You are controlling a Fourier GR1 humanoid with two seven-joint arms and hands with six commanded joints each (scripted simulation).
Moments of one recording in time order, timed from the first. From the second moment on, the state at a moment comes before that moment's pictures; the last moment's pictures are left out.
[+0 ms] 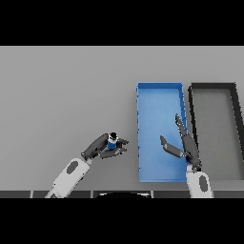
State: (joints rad) left arm -0.20 0.17 -0.55 -1.34 0.10 -0.16 -0.15; right arm 0.12 -0.17 0.09 -1.69 0.14 0.10 -0.05
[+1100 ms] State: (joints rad) left arm -0.27 0.15 -0.60 -1.59 0.14 -0.15 -0.01; right arm 0.08 -0.21 0.08 -1.67 0.17 0.10 -0.07
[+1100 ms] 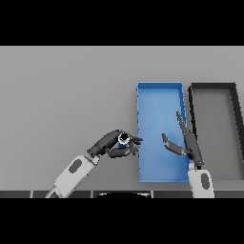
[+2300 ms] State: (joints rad) left arm -0.29 0.16 -0.60 -1.59 0.14 -0.18 -0.04; right arm -0.36 -0.36 0.30 -1.96 -0.43 0.56 0.32
